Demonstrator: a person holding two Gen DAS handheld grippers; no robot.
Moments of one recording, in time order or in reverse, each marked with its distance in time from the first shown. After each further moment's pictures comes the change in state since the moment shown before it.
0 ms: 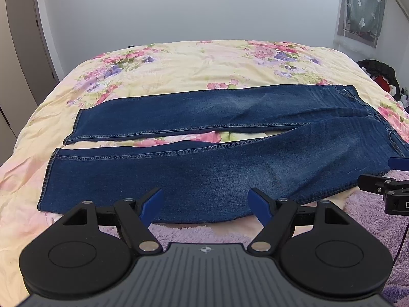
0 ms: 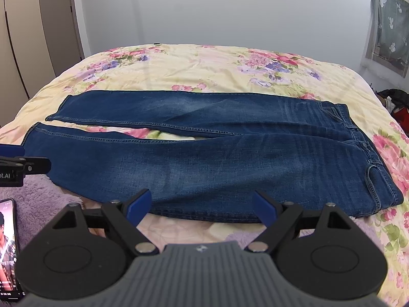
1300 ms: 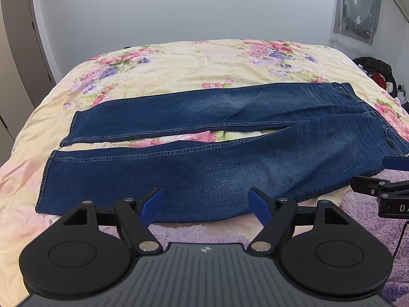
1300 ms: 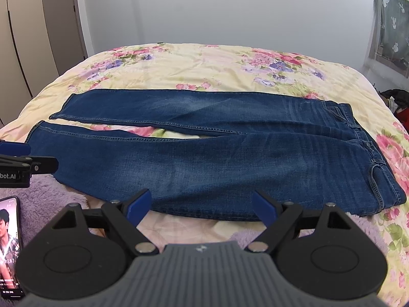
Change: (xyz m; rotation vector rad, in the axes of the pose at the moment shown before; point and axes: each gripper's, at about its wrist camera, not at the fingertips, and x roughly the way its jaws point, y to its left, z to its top) left arm 0.000 -0.008 0.001 0.005 0.005 -0.001; right arm -0.003 -0.002 -0.001 -0.010 0.005 0.020
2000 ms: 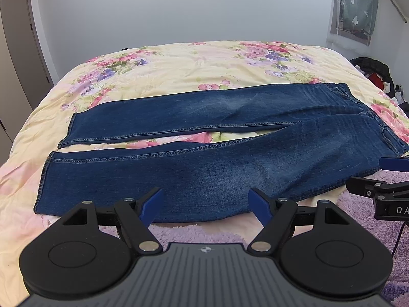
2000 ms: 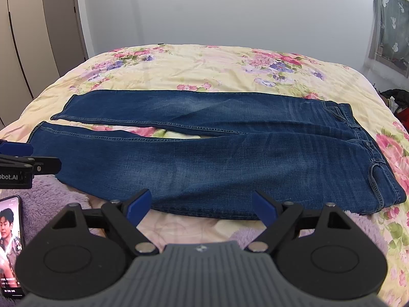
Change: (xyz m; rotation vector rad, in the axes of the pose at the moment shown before) left arm -0.004 -0.013 0.000 0.006 -0.004 -0.004; right arm -0.001 -0.001 0.000 0.000 -0.003 0.003
